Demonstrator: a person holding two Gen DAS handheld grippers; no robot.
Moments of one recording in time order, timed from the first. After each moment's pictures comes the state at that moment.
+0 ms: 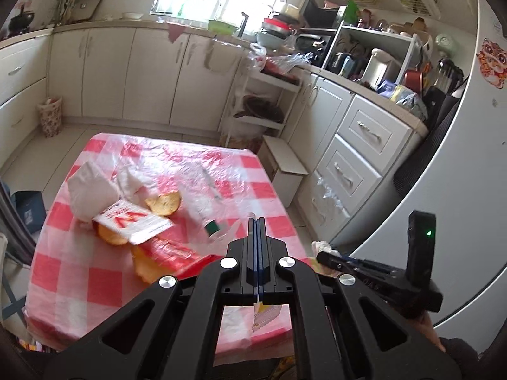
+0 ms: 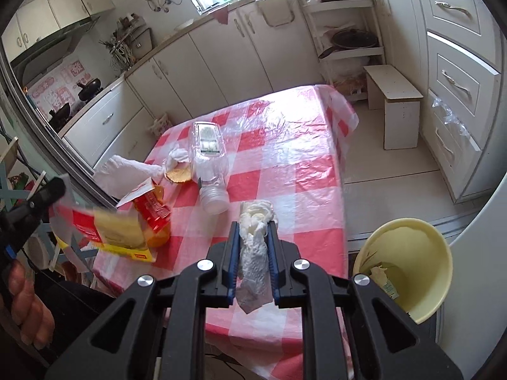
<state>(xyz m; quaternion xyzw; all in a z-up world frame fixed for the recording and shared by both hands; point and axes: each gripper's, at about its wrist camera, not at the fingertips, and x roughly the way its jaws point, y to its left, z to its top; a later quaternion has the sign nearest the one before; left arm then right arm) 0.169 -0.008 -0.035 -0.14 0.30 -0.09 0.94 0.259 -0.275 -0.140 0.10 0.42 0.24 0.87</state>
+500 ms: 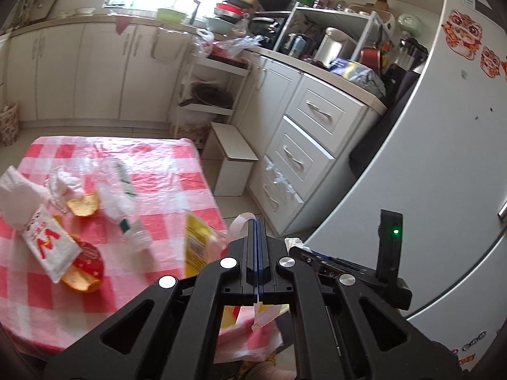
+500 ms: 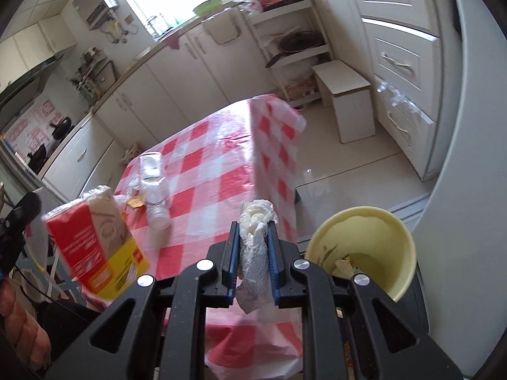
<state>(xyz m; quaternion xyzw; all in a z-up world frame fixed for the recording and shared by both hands) 0.193 -0.113 -0.032 -0.13 0.32 -0.19 0.92 0.260 -0.367 -0.151 0.16 0.41 0.16 0.88</state>
